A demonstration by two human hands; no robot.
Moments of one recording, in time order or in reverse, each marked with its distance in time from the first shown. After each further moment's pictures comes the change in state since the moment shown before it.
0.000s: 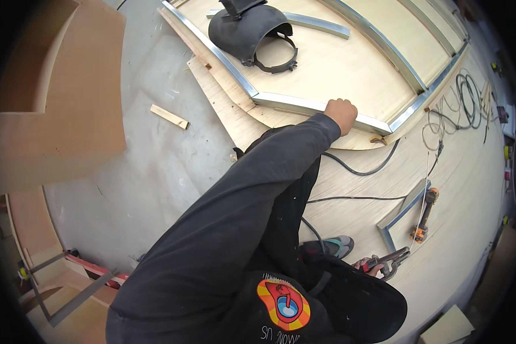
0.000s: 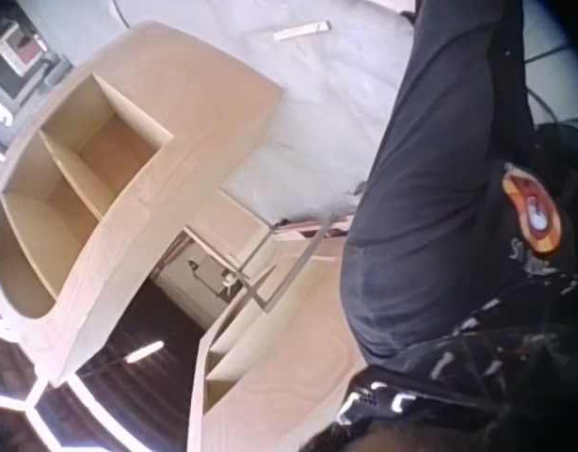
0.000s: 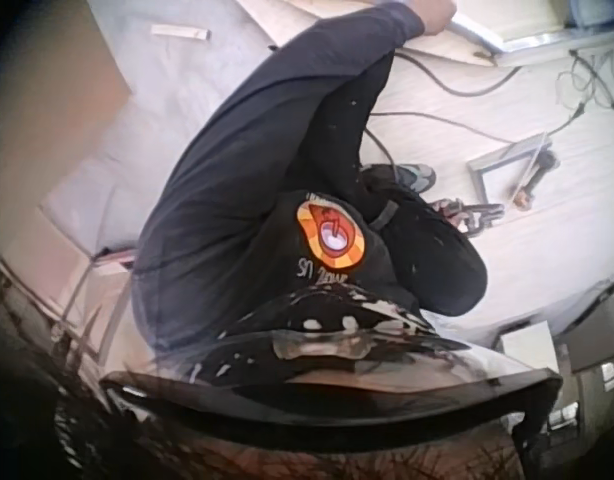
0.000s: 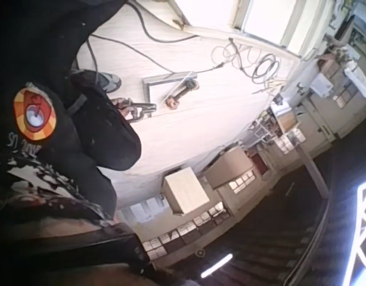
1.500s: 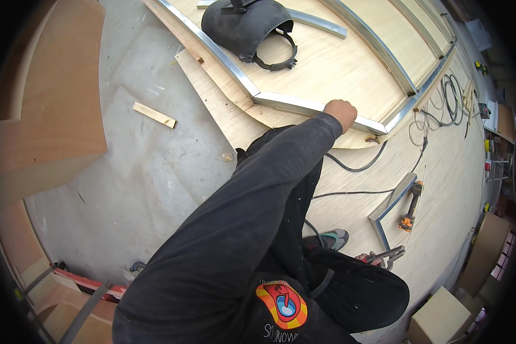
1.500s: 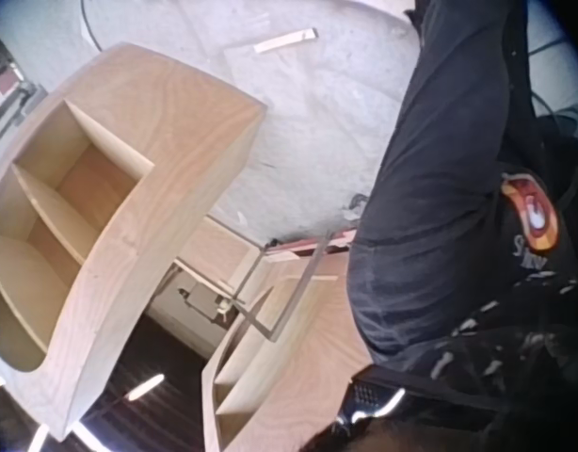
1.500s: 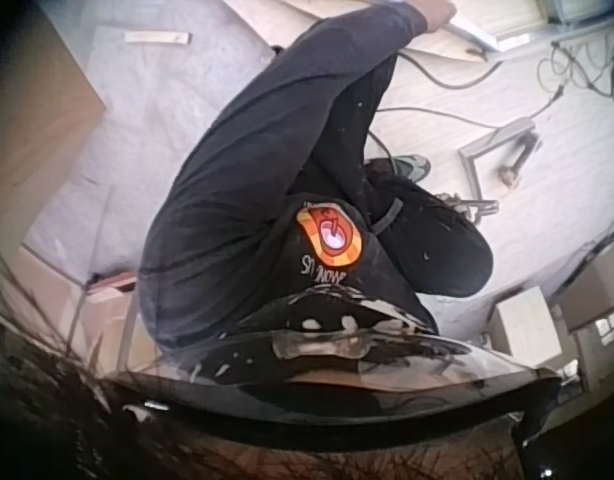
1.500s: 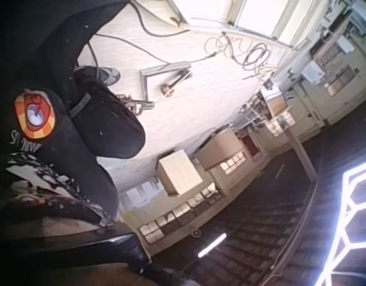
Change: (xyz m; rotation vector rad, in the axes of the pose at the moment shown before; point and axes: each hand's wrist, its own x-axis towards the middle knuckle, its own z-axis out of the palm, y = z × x) left_hand 0.003 -0.014 -0.001 -0.049 -0.036 0.076; right_hand -0.037 -0.062 0.058 -0.187 0.351 0.063
